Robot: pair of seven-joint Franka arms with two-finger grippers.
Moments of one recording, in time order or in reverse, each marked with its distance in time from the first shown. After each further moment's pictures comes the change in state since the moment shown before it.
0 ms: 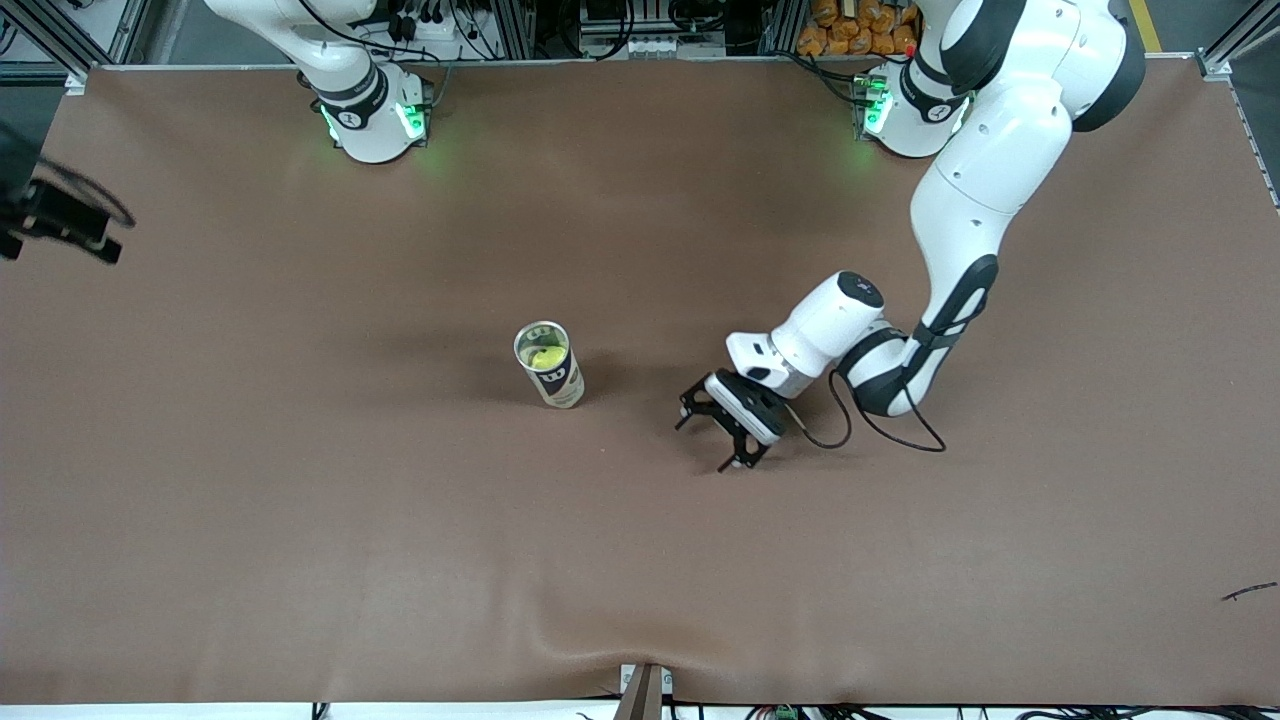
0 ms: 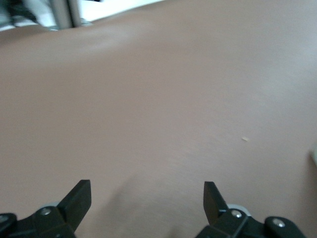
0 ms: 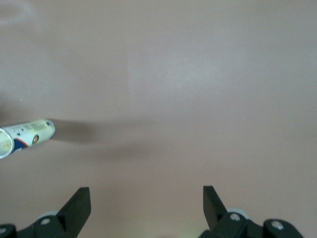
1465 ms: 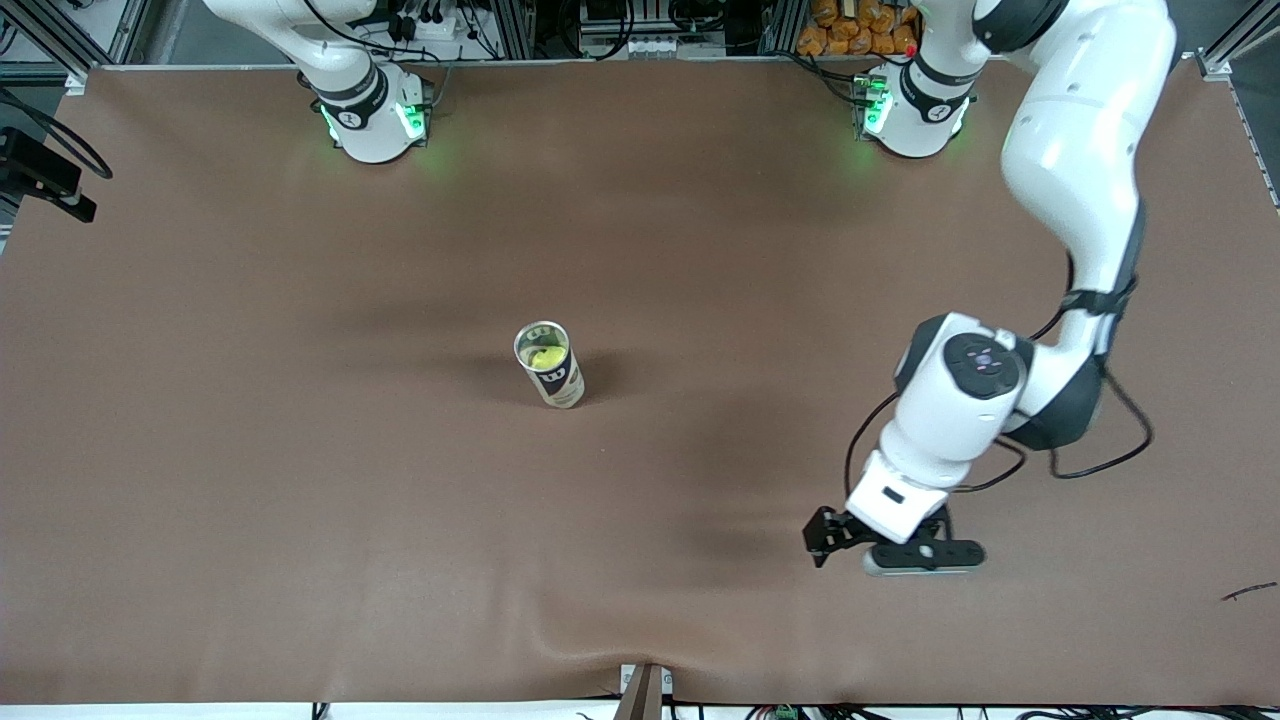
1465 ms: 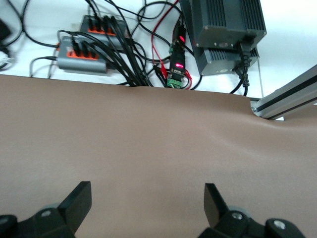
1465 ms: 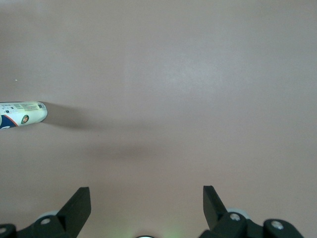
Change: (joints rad) left arm 0.090 -0.135 -0.076 0.470 -0.529 -0.963 -0.001; right arm 0.023 -0.041 -0.101 -0.028 0.014 -0.012 -0.161
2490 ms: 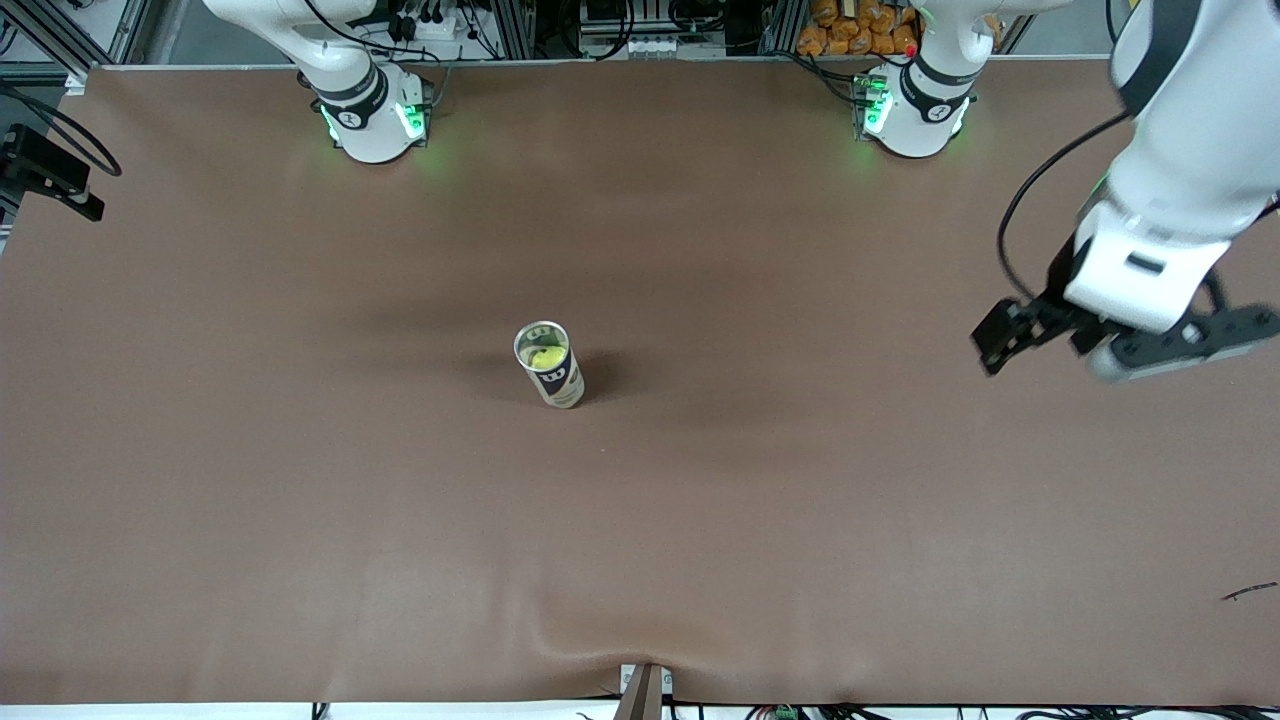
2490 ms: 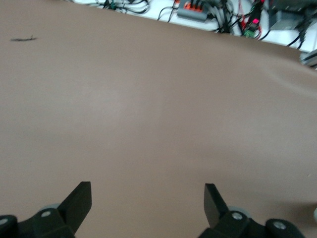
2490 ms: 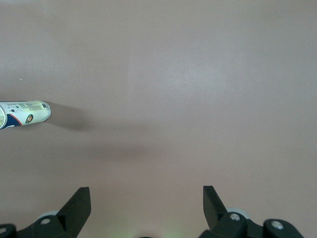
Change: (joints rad) left arm 0.048 -0.633 0.119 -0.189 -0.256 -0.714 0.094; right arm 0.011 0.000 0.003 0.007 0.001 0.001 0.000
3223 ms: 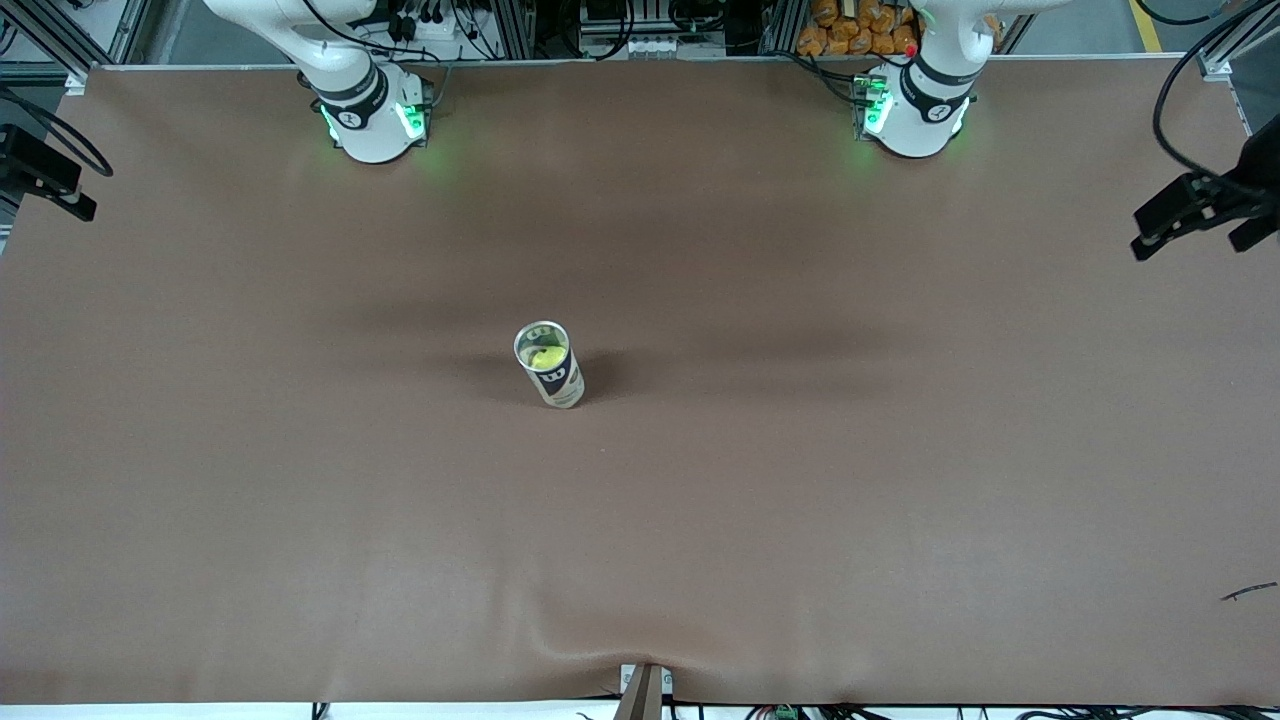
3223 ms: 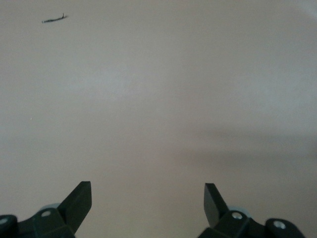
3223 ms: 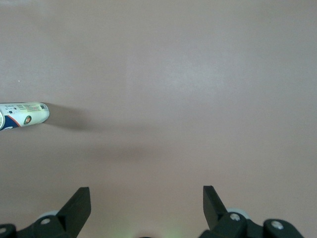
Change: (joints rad) left arm 0.020 -0.225 0.241 -0.172 -0.092 -0.132 0.415; right arm -0.031 0.000 0.026 0.001 0.000 0.000 -0.001
